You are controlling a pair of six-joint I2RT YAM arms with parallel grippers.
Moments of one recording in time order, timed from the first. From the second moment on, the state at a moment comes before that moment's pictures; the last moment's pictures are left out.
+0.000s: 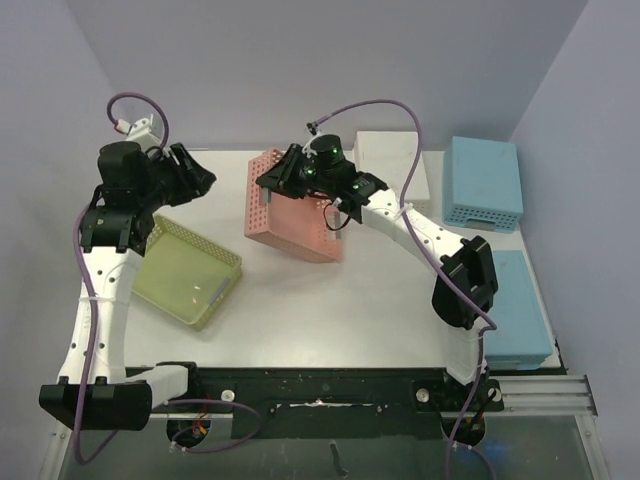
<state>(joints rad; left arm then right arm) -0.03 1.19 1.43 -0.64 0.27 -0.42 0.71 1.98 1.87 -0.30 -0.22 0.98</state>
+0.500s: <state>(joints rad) 0.02 1.19 1.45 -0.64 0.16 -0.48 0.63 1.92 1.36 0.73 -0.45 1.43</state>
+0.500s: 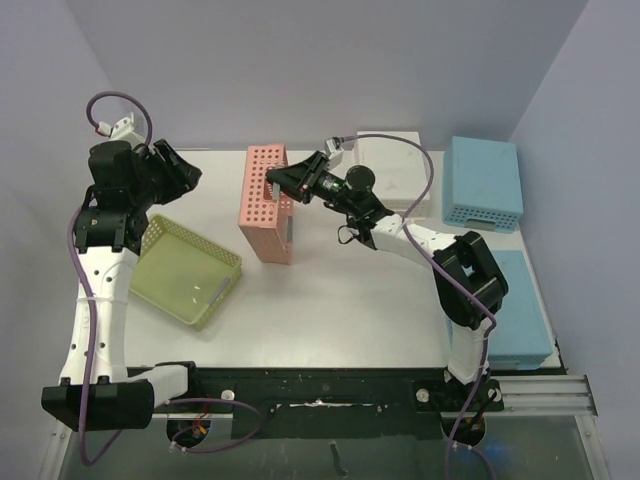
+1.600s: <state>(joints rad) 0.03 1.39 1.33 -0.60 0.07 -0.48 0.28 0.76 0.53 -0.37 -0.10 1.15</state>
